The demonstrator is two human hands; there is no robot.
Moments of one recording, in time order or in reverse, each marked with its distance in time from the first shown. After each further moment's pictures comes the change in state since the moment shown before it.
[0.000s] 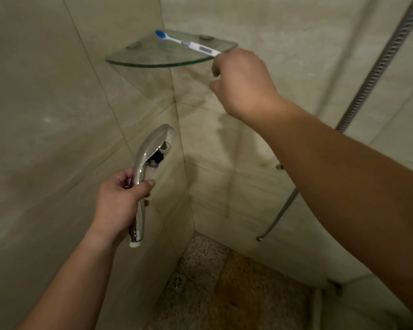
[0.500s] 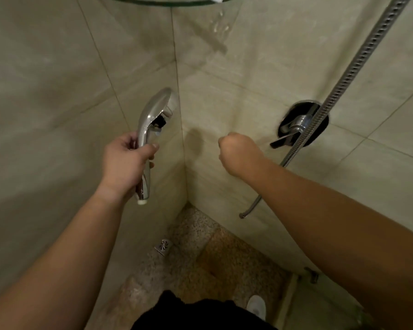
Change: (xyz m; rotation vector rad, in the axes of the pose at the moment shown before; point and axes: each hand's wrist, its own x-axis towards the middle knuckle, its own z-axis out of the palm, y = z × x) left_hand -0.023 -0.020 0.058 -0.011 0.132 -0.033; right_hand -0.137 0.051 0.133 -0.044 -0.560 -0.160
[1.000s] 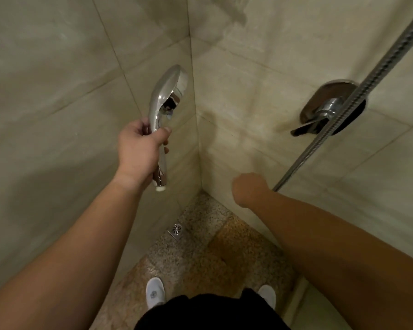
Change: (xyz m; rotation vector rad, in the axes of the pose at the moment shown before) left_hand 0.002 -0.011 0.022 -0.074 0.089 -0.026; right_hand -0.031 -0.003 0.114 -0.130 -0.471 0.015
